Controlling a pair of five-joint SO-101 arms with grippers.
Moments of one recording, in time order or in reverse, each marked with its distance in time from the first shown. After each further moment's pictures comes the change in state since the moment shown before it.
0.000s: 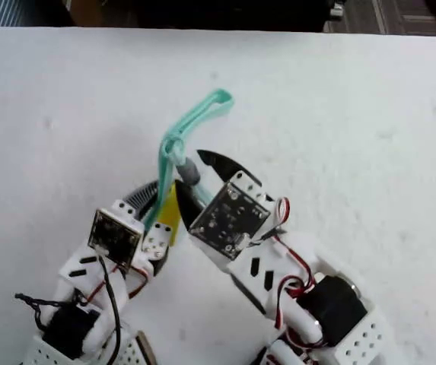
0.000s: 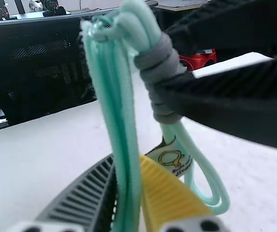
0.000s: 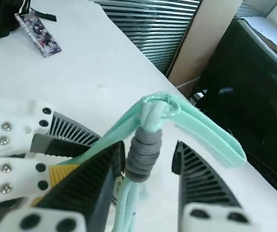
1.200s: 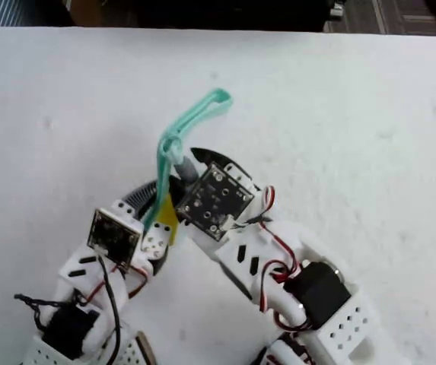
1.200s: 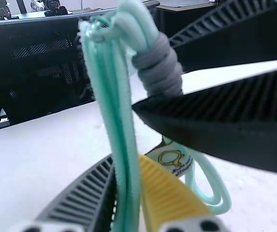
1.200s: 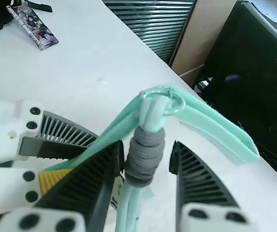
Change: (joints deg) left arm -0.2 0.0 0.1 0.0 0.1; right arm 0.3 5.0 0.7 -2.5 -1.4
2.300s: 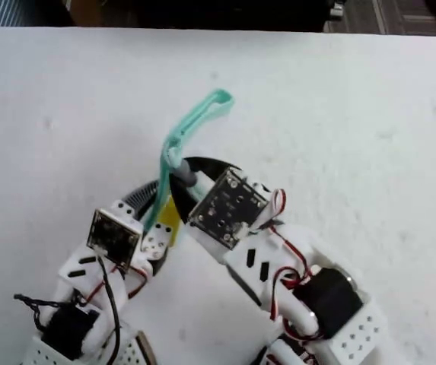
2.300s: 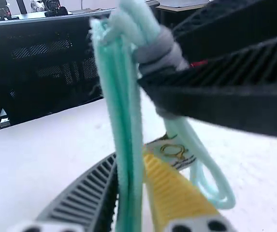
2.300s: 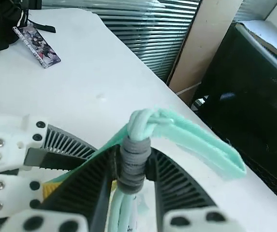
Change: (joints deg) left arm 0.0 0.0 0.0 0.3 -0.1; right arm 0.3 -2.1 -4.5 2.2 2.2
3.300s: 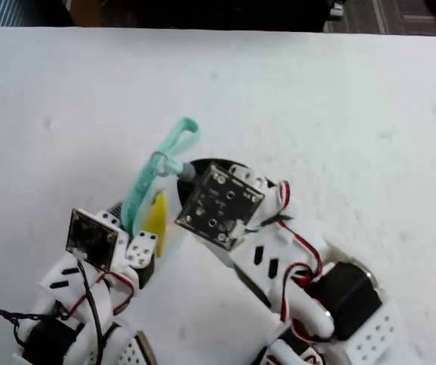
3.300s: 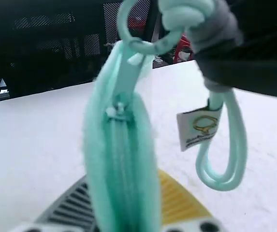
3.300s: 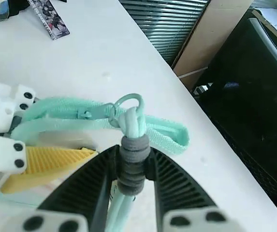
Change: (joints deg) left arm -1.5 0.0 -9.9 15.5 5.0; right arm 0.3 8.7 -16.3 14.7 5.5
